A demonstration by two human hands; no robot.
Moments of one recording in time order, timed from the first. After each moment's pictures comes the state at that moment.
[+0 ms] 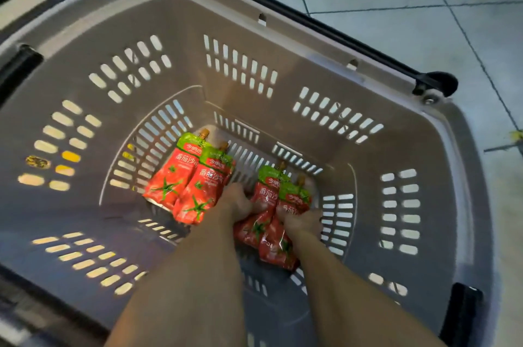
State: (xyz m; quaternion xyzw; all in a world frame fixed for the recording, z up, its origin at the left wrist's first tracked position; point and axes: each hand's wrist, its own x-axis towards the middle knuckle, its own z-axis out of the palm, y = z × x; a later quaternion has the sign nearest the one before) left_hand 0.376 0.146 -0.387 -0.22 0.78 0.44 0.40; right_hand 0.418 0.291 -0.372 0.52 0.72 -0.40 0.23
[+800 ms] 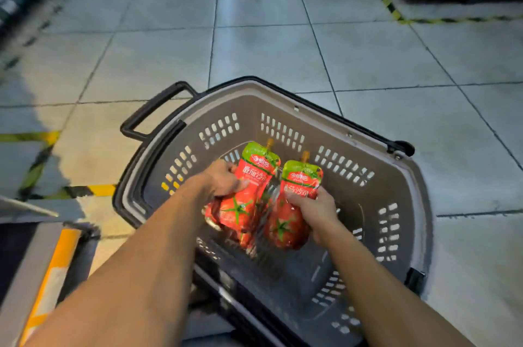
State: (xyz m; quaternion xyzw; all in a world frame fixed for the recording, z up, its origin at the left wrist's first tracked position) left_hand 0.365 0.045 -0.161 -0.19 0.85 0.42 0.25; right_hand 0.391 0.257 -0.217 0.27 0.69 -0.66 0.15
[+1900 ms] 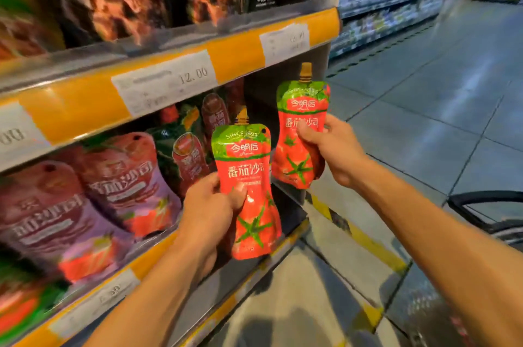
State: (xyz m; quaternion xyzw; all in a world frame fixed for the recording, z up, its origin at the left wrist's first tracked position) left_hand 0.755 -0.235 -0.001 -0.48 0.51 0.61 -0.37; right_hand 0.535 -0.240 0.000 -0.35 0.60 -0.63 0.33
